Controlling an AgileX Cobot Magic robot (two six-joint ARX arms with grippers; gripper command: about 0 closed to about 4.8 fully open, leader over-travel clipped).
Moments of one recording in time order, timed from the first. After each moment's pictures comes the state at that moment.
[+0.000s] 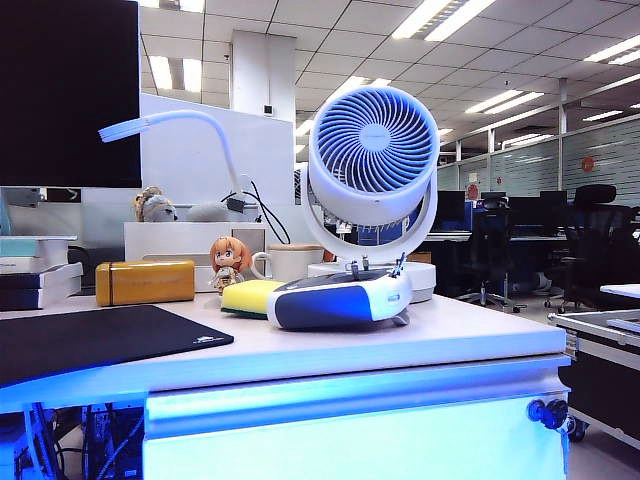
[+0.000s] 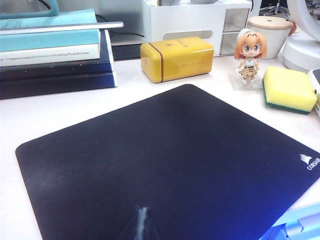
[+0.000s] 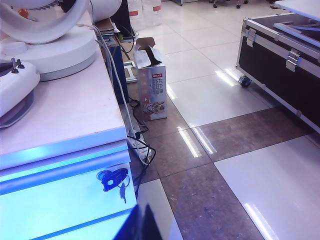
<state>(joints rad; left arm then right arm) -0.15 0.00 0.01 -0.15 -0.16 0.00 -0.03 0.00 0.01 -0.18 0.00 0.05</state>
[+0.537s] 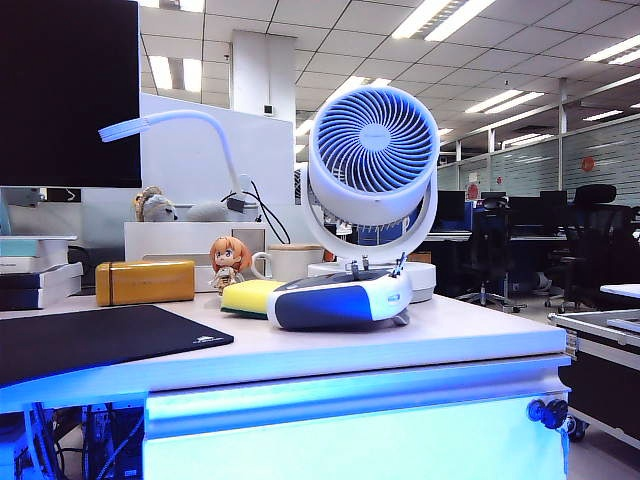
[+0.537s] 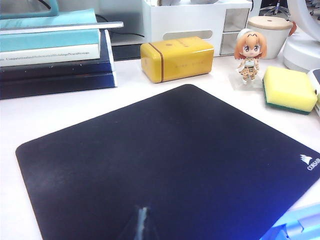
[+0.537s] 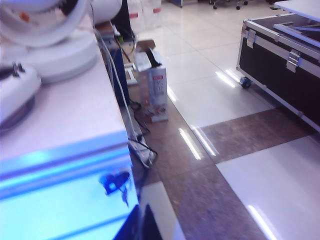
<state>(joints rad) -0.15 0.00 0.01 -0.15 -0.16 0.00 -0.03 0.00 0.01 -0.16 0.00 0.08</state>
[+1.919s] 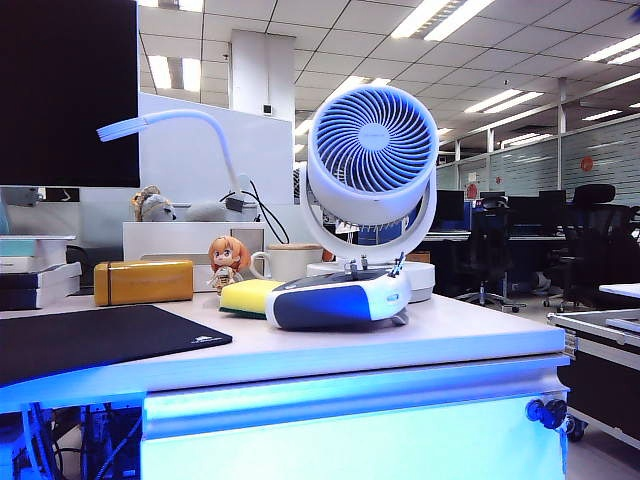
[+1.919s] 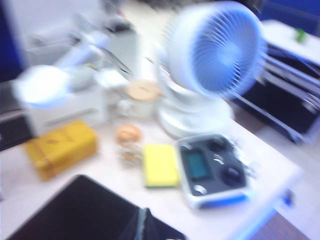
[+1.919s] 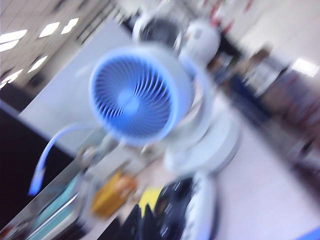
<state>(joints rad) -0.21 0.83 1.01 -0.41 0.21 0.01 -0.01 0.71 0.52 0.19 -0.29 0.77</state>
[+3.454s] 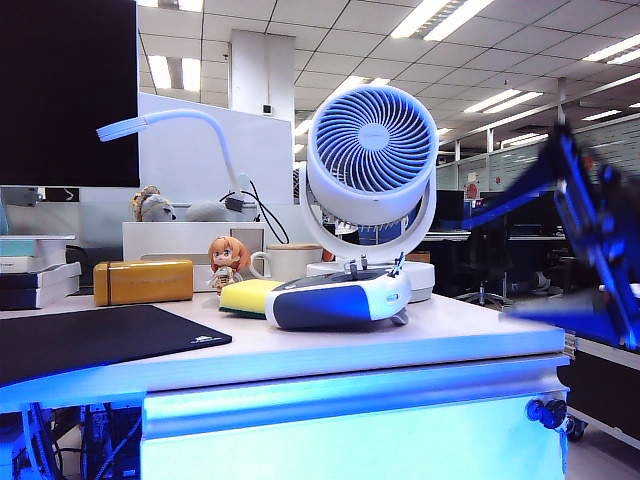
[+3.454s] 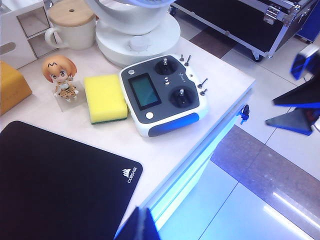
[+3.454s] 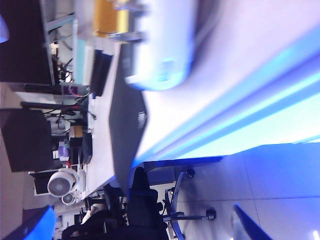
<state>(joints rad) -0.44 0.87 1.02 -0.63 0.16 0.05 0.03 1.61 0.52 0.57 -0.94 0.95</state>
